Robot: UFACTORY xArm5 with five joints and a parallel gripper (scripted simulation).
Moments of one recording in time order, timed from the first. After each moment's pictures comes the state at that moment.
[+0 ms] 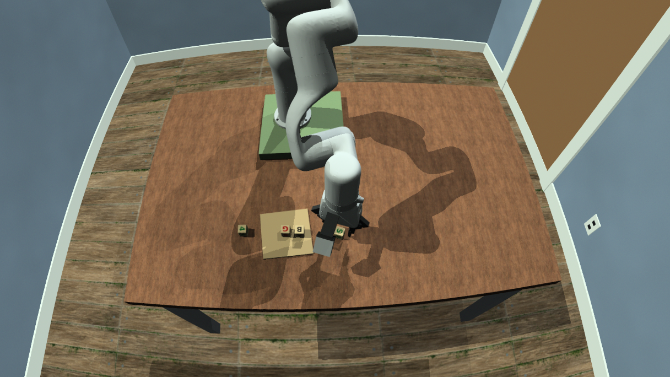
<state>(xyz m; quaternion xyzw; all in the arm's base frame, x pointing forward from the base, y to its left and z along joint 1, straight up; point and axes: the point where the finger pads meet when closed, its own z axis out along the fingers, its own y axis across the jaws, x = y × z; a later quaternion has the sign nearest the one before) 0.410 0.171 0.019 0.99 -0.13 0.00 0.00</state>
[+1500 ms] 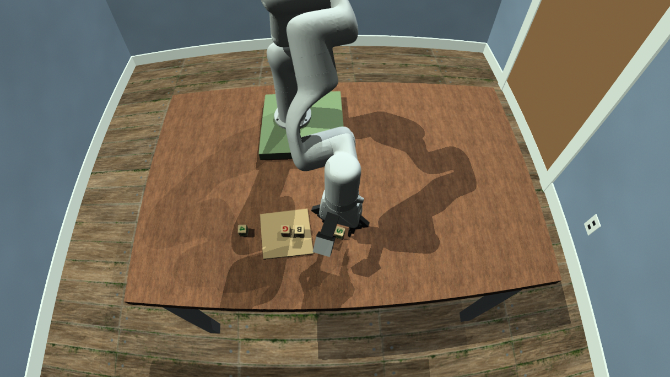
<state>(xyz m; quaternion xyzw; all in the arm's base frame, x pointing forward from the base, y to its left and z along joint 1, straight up) 0.410 0.171 0.019 0.99 -0.13 0.00 0.00</state>
